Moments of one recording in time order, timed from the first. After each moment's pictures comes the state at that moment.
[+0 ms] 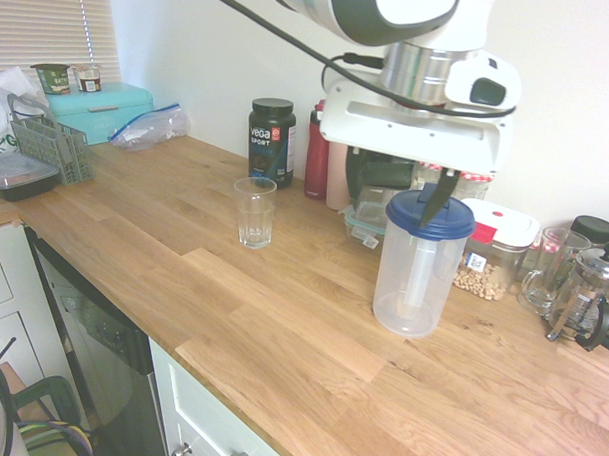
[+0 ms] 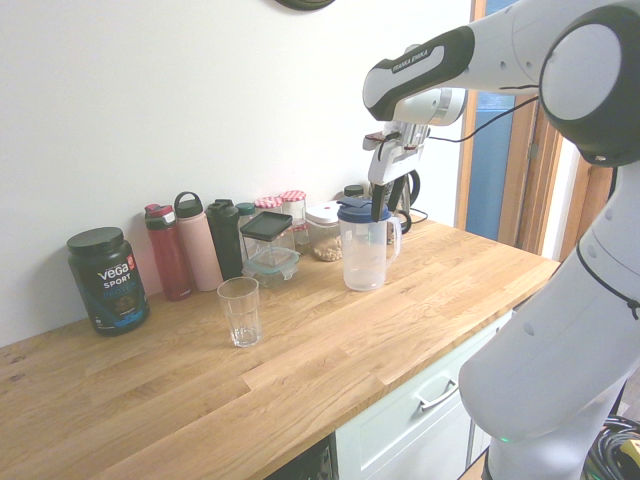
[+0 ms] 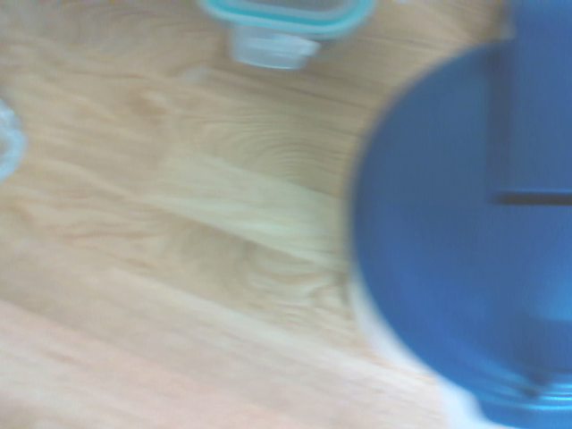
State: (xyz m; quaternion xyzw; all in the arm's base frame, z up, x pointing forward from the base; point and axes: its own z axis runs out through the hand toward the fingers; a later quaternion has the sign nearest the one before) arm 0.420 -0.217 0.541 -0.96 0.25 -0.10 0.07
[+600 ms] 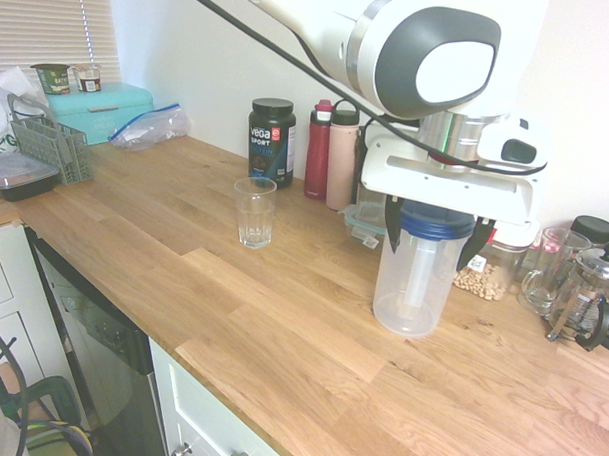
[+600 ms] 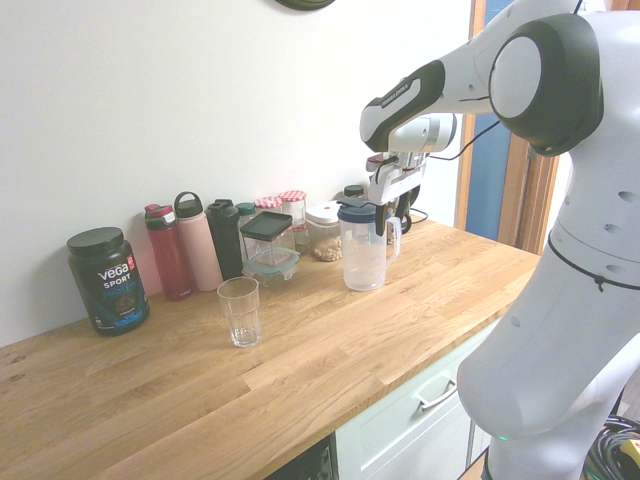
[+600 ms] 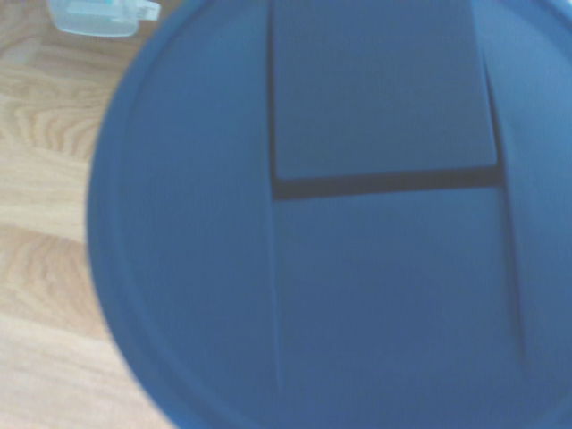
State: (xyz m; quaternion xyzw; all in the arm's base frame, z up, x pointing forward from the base) arm 0.447 -0.238 0.488 -0.95 0.29 -0.10 0.04
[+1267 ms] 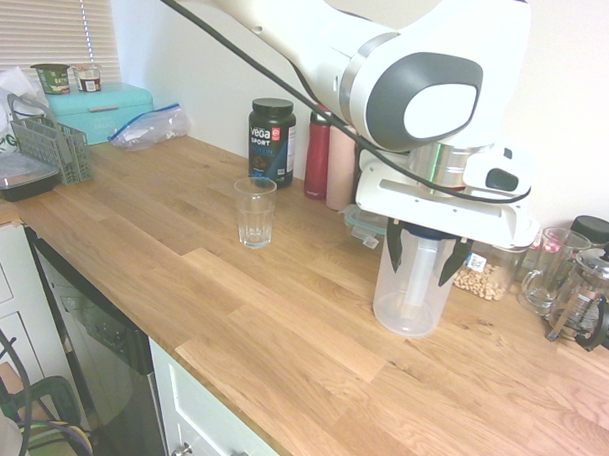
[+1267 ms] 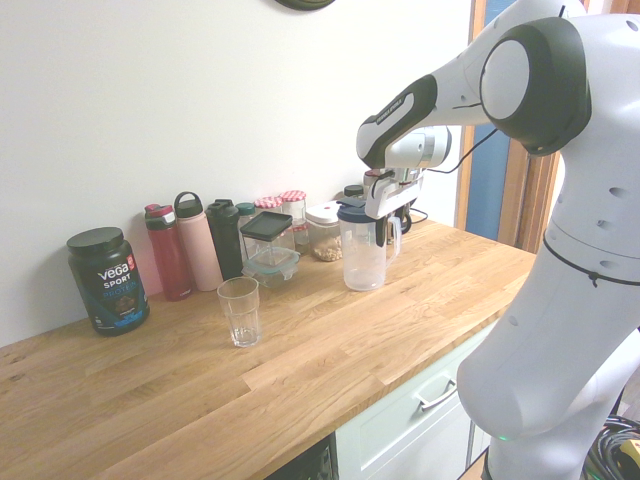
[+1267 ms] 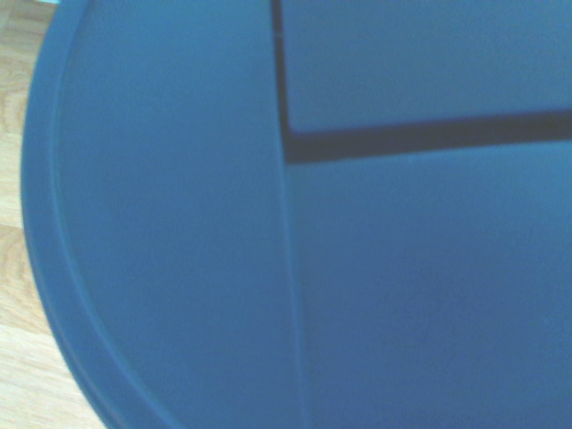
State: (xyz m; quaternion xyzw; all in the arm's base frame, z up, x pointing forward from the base) arm 0.451 -0.234 0.461 -0.95 0.30 -0.10 0.03
